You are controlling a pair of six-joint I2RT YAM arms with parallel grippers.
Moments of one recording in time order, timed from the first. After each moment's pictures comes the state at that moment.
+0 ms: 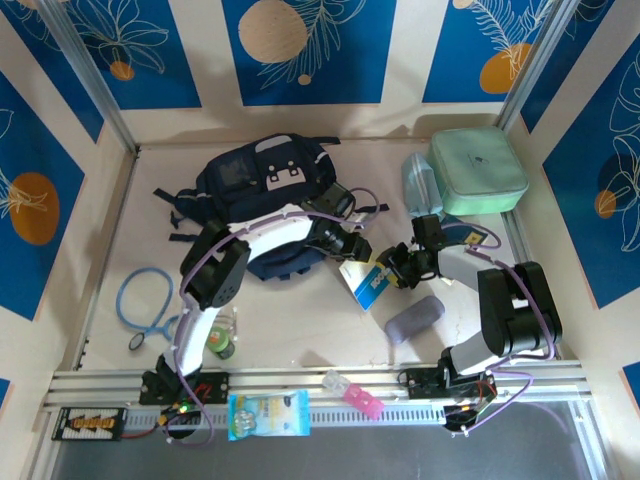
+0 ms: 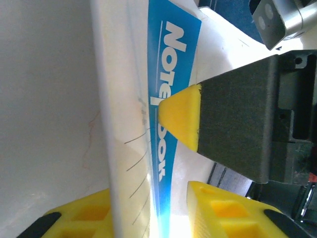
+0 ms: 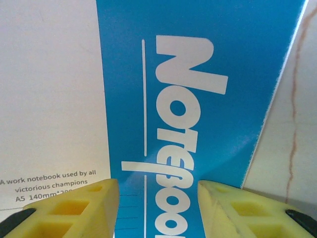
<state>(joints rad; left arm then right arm) -0.77 2.17 1.69 -0.64 0.59 -0.47 0.18 1.50 0.67 -0.32 -0.44 0.99</state>
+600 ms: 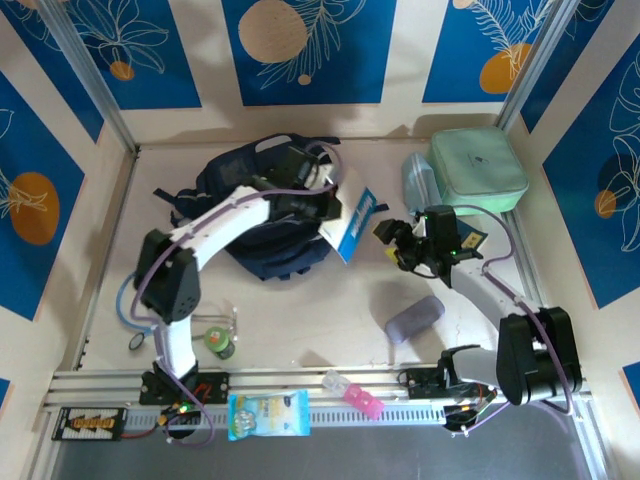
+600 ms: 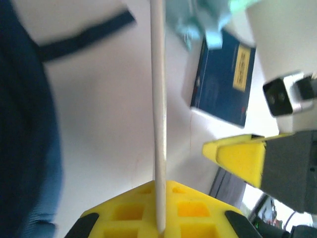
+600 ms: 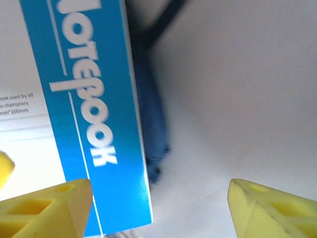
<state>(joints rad) -0.62 1.85 1.62 -0.57 0.40 -0.52 0.19 1.24 0.64 -0.08 -0.53 1.04</state>
